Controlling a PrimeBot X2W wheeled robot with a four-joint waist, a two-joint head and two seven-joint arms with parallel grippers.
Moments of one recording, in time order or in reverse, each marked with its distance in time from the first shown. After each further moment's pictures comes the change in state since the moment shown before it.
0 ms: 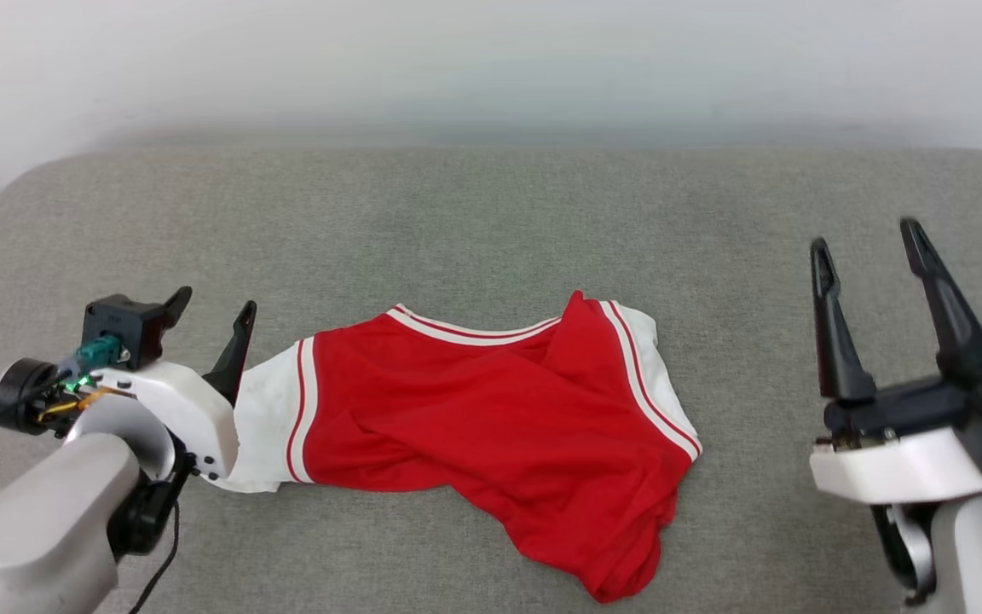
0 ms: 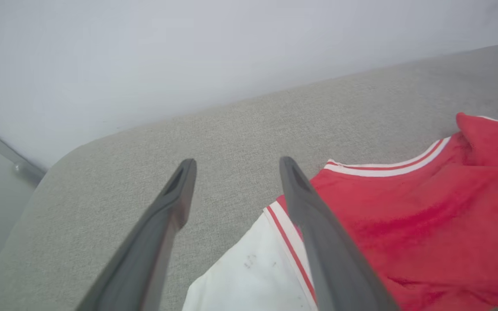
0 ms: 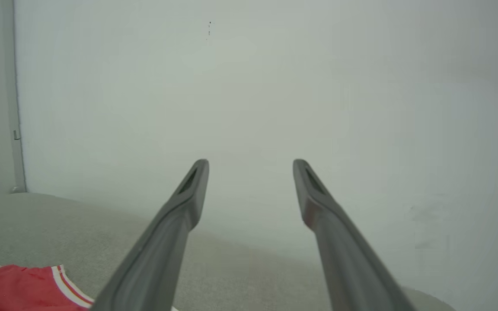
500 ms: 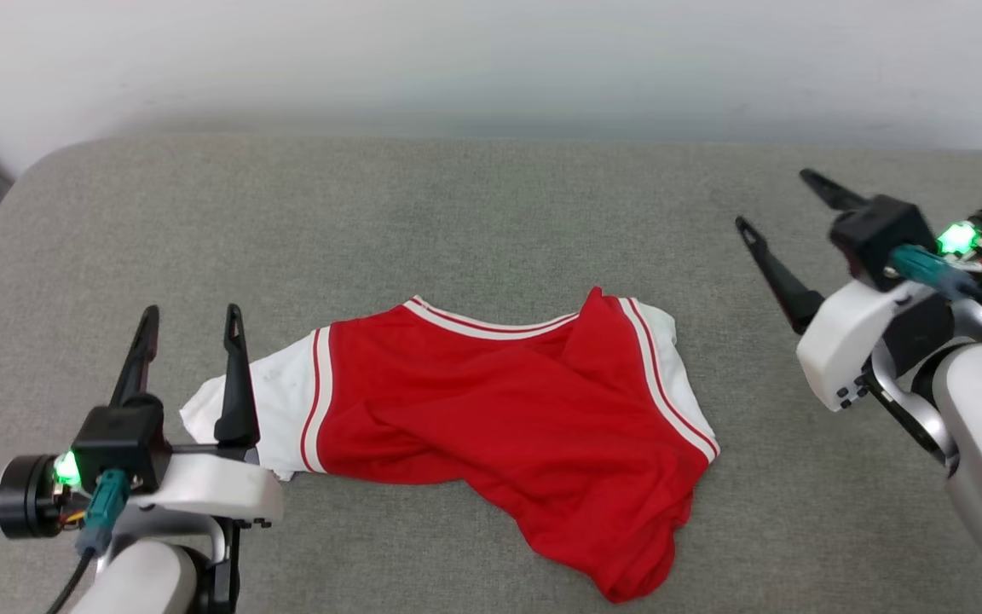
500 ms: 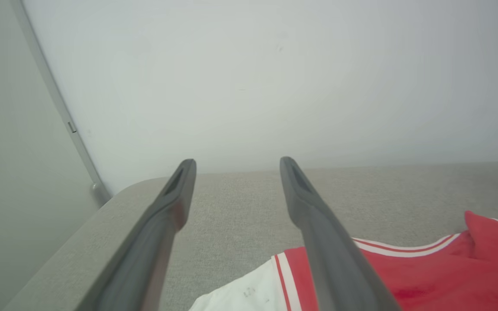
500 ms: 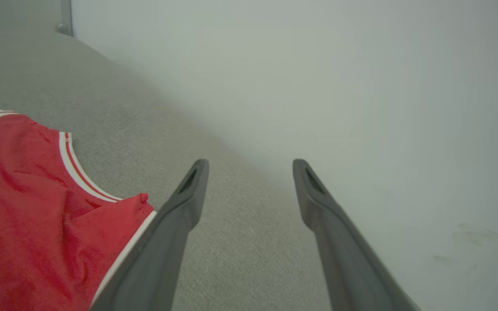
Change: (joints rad) left arm 0.465 -0.199 0.566 -0.444 0.456 0.299 -0.034; right arm -0.406 -0.371 0.419 0.298 0.181 0.000 0.349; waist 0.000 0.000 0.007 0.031
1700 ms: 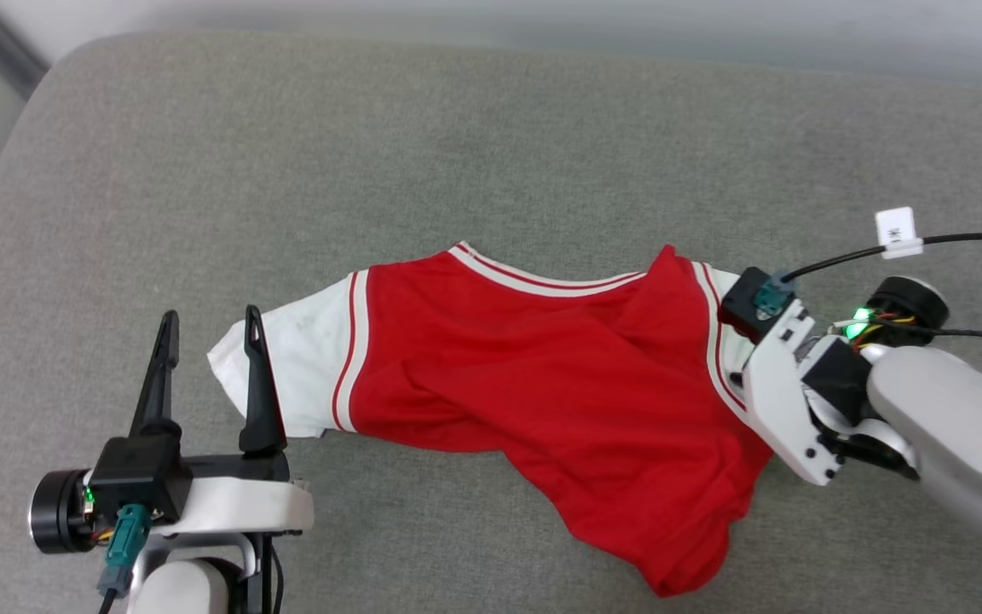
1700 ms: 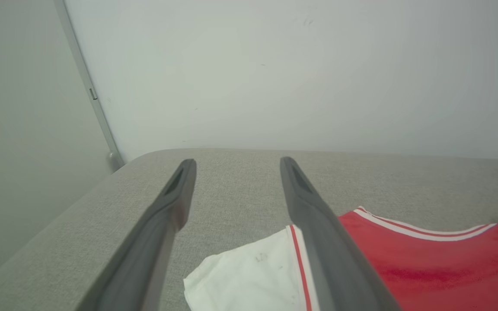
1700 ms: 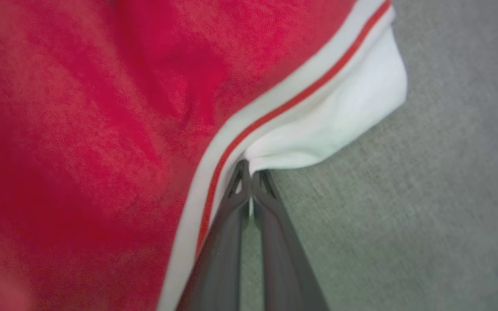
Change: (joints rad) left arm 0.124 -0.451 0.436 -0.032 0.430 -0.360 0.000; right arm -0.358 -0.139 0.810 0.301 0.623 0.001 0.422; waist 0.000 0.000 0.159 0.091
